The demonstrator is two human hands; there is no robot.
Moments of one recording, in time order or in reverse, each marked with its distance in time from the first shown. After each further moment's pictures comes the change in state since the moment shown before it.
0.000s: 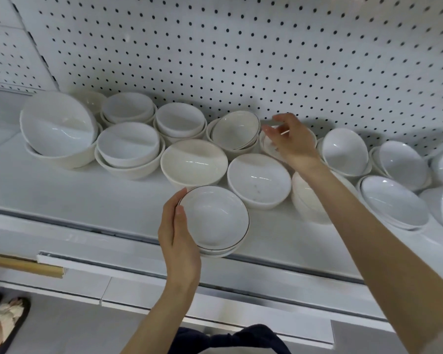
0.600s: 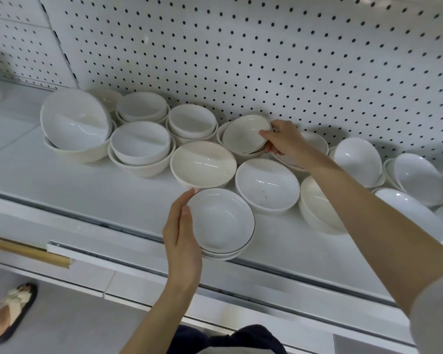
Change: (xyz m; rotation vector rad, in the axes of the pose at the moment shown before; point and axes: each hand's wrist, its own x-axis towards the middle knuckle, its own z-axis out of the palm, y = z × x) left_hand 0.001 0.002 -0.001 -0.002 -0.016 0.009; right_hand 0.044 -0.002 0.019 -0.019 -0.291 0.094
